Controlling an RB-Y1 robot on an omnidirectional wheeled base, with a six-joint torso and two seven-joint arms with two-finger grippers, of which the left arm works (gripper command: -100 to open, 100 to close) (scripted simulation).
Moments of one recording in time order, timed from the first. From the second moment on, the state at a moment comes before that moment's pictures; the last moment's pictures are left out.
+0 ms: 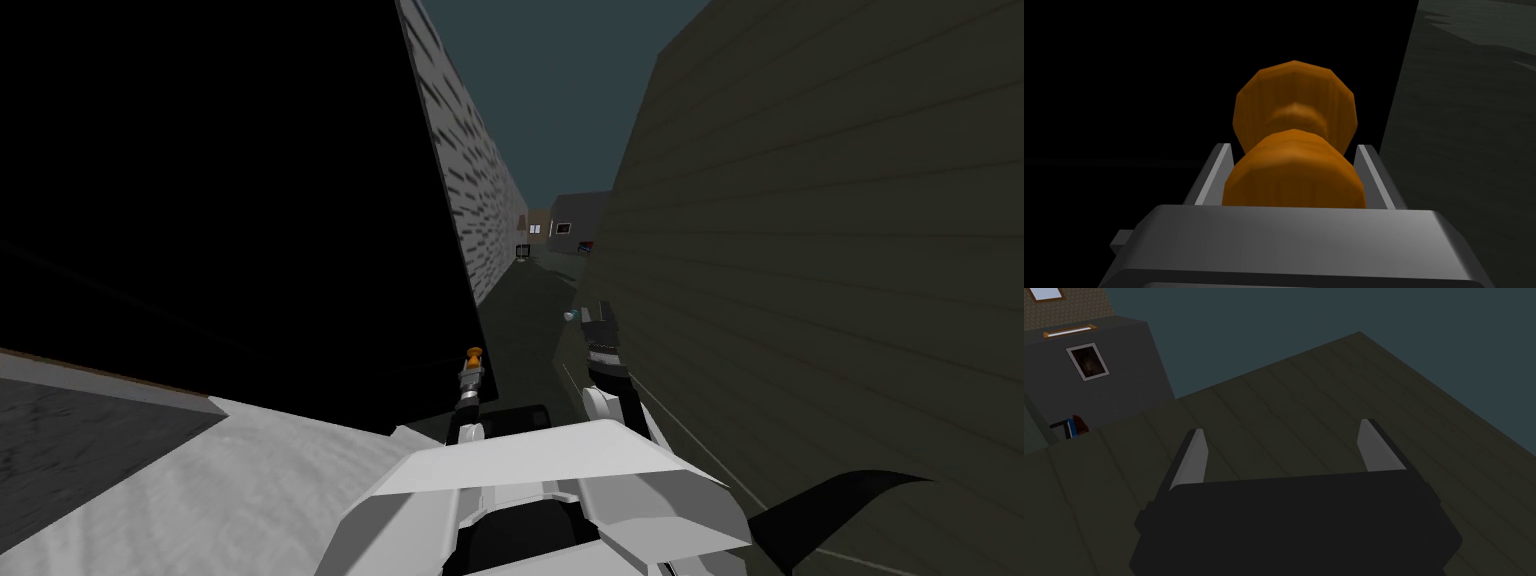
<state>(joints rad) 0.15 0.08 -0.41 -1.00 0.66 -0.83 1.11</state>
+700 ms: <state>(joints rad) 0.13 0.06 -0.35 -0.96 0.68 -0.84 1.10</state>
